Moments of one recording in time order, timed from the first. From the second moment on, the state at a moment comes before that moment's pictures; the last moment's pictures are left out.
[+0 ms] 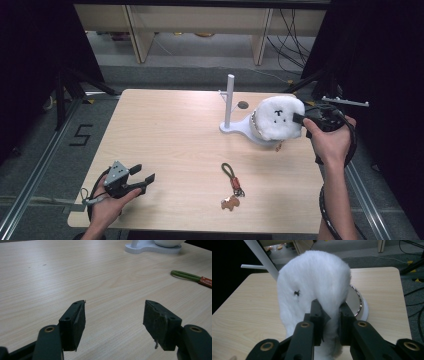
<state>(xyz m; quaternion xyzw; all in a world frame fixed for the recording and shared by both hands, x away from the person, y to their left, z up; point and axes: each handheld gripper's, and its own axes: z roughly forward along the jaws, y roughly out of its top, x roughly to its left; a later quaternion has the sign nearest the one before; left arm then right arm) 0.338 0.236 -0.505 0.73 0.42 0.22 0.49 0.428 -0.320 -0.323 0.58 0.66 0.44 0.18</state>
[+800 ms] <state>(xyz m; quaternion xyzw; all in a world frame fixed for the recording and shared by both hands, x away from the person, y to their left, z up) 0.338 0.237 -0.506 0.73 0.42 0.21 0.50 0.470 -0.320 -0.321 0.60 0.63 0.46 0.19</state>
